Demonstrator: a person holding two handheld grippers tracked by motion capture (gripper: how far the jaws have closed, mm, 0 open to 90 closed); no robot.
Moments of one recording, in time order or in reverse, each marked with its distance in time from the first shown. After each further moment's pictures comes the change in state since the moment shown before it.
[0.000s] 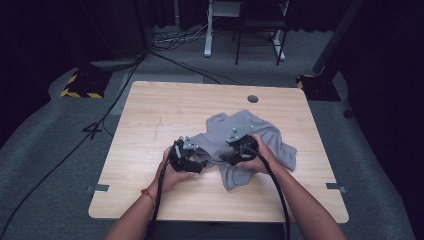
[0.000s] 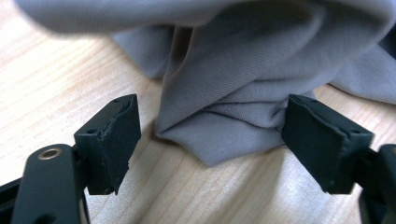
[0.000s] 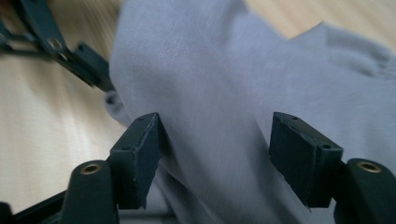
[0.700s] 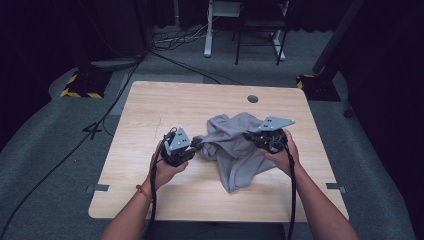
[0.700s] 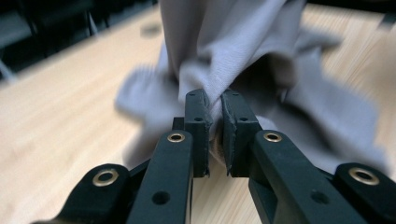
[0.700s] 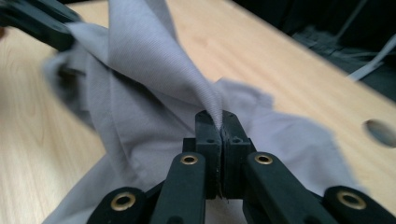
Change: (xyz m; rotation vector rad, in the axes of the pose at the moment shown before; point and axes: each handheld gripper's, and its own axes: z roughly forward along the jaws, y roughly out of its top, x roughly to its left) left arm -0.022 0.035 -0.082 -0.323 -0.003 0.198; right arm -0.019 -0.012 -0.090 -0.236 -0.160 0.128
